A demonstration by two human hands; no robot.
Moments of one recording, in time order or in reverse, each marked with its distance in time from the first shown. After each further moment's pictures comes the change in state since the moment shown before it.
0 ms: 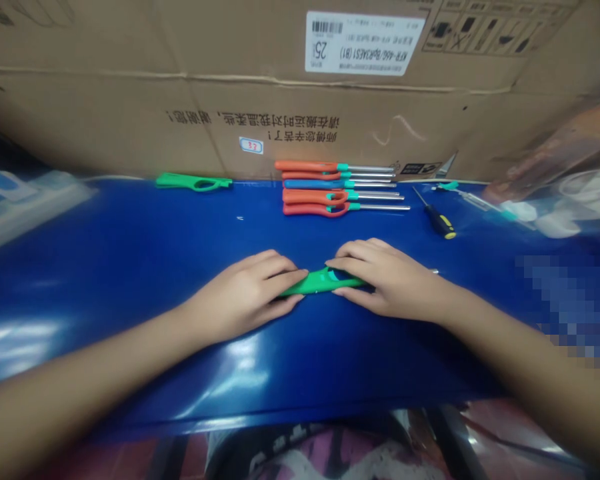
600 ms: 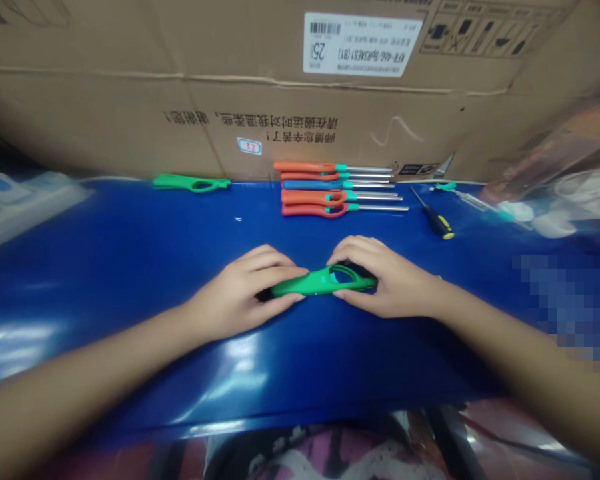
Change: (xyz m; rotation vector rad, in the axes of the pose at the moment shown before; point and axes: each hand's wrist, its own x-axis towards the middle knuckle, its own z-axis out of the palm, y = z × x) left_hand 0.002 0.000 -0.001 -0.201 0.151 -0.019; right_hand 0.002 0.001 -0.003 0.244 0.039 0.077
